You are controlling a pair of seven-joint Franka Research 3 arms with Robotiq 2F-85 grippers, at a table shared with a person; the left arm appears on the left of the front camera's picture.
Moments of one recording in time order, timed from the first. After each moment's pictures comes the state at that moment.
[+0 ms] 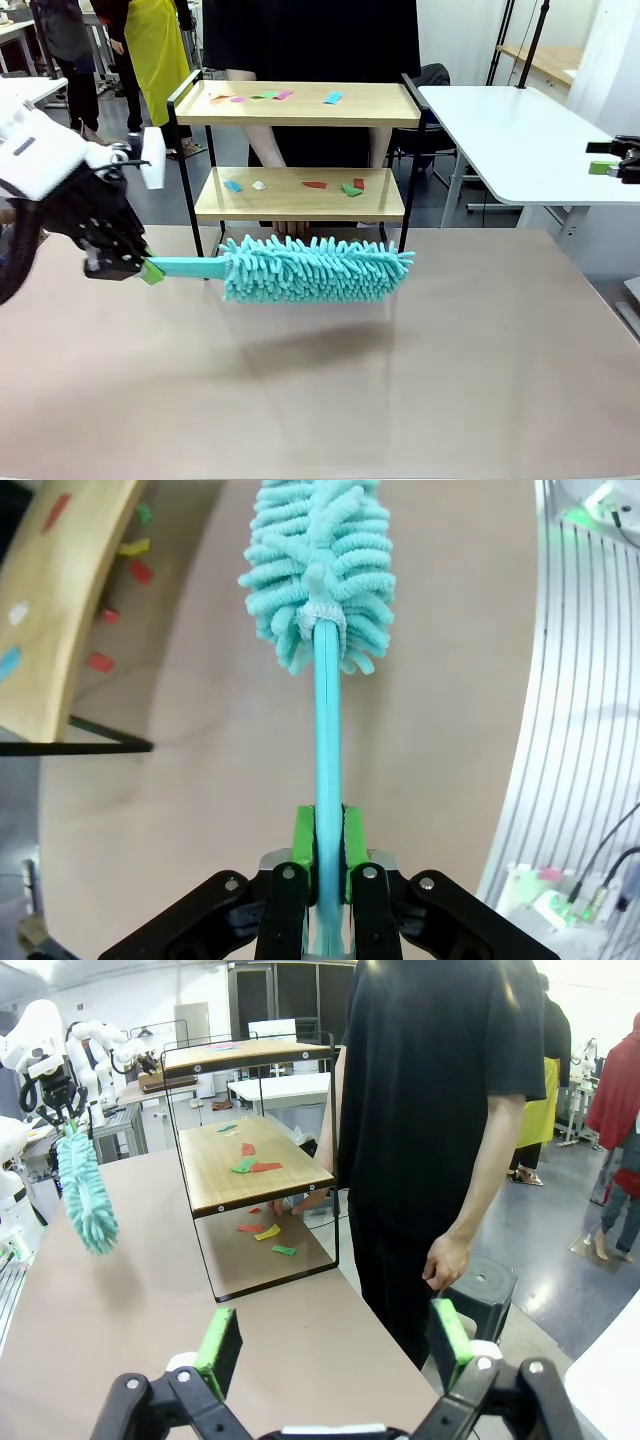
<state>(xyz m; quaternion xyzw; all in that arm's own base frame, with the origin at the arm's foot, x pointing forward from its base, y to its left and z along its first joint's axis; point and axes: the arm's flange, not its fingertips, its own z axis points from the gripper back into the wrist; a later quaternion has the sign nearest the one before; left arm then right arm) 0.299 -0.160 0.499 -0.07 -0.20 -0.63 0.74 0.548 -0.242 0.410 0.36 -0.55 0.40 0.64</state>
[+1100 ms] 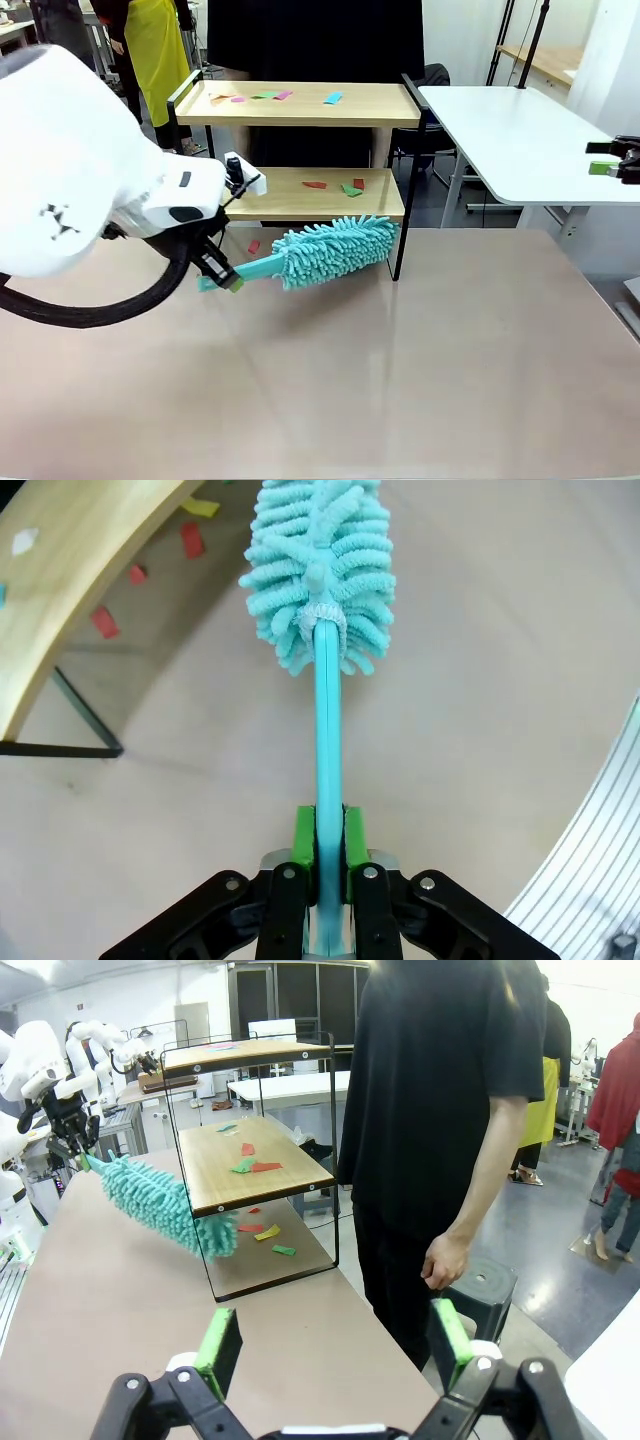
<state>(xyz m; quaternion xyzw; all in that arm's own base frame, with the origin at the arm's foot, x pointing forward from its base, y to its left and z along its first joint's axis) 0.330 -0.252 0.443 -0.08 -0.23 -0.44 0.87 0.548 -0.242 0.410 0.36 -0.55 0.40 0.64</state>
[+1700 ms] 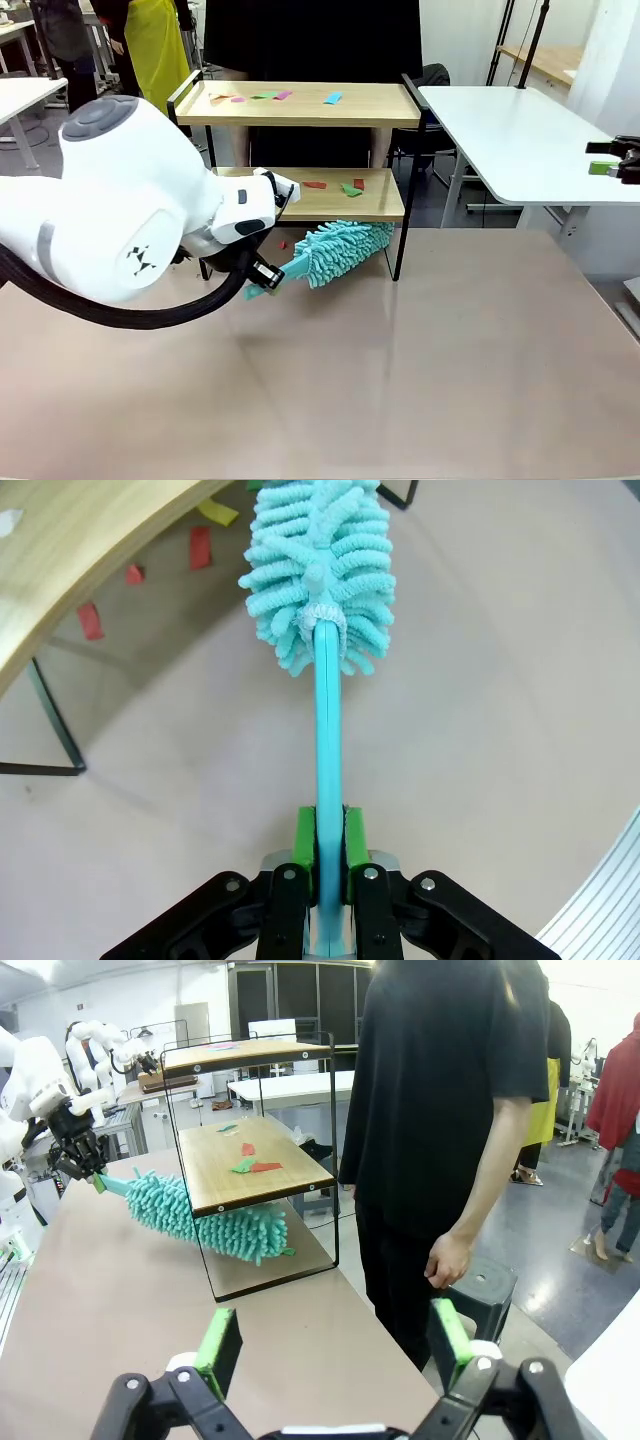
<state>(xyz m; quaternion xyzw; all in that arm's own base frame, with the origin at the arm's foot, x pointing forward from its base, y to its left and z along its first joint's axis) 0.350 -0.297 0.410 -0.09 -0.25 -0.34 0.90 0.548 -0.242 0.410 0.36 -0.55 0.40 0.64</state>
